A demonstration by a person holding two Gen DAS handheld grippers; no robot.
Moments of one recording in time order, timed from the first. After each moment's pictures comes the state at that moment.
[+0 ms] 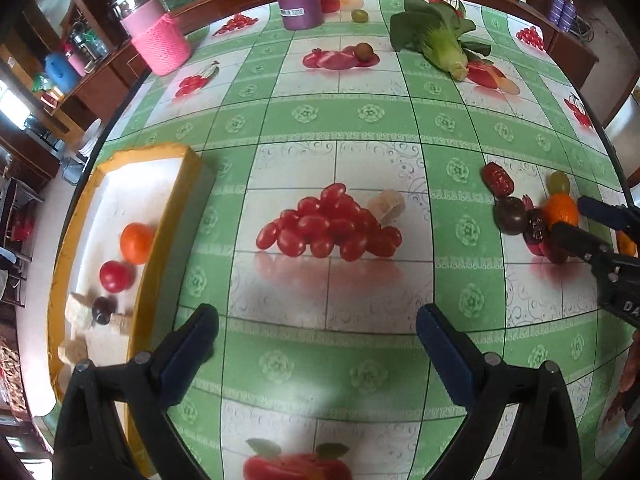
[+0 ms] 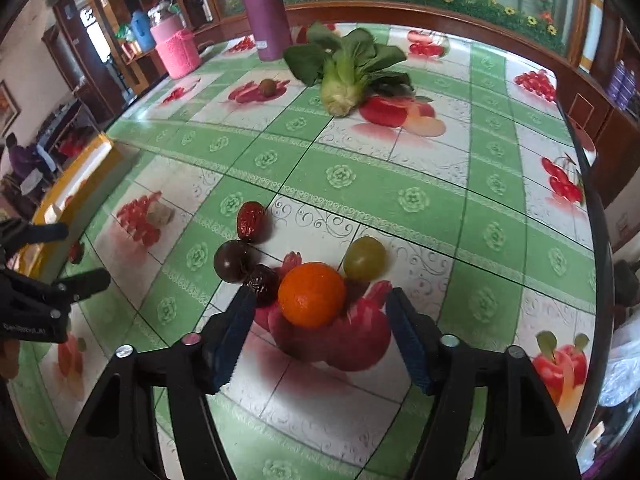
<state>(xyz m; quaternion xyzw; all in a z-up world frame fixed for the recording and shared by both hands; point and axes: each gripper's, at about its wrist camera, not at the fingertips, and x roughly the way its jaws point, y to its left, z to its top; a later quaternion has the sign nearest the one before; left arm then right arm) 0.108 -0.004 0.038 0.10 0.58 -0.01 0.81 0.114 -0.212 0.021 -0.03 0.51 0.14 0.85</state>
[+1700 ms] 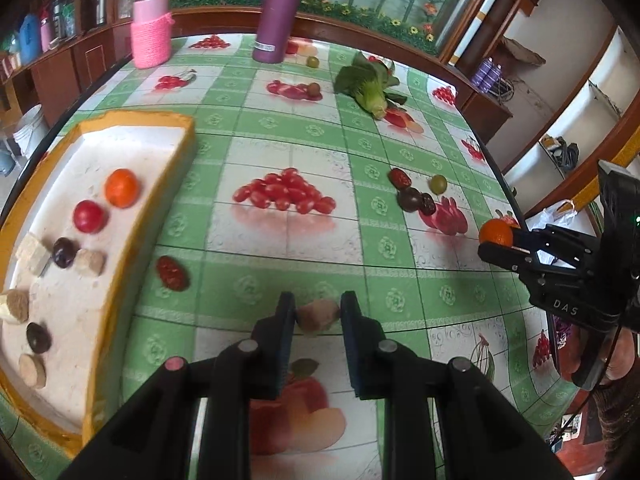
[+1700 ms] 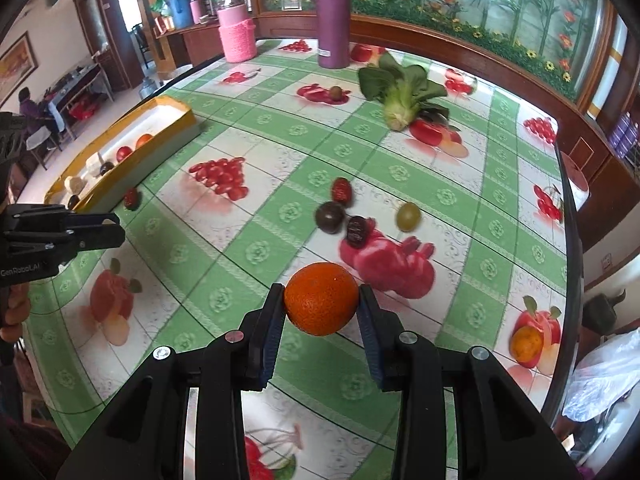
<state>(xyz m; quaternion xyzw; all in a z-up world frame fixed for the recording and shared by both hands) 0.028 0.064 0.066 -0.06 0.51 -0.17 0.84 0.038 -0.157 0.067 -0.10 0.49 0.16 0.85</state>
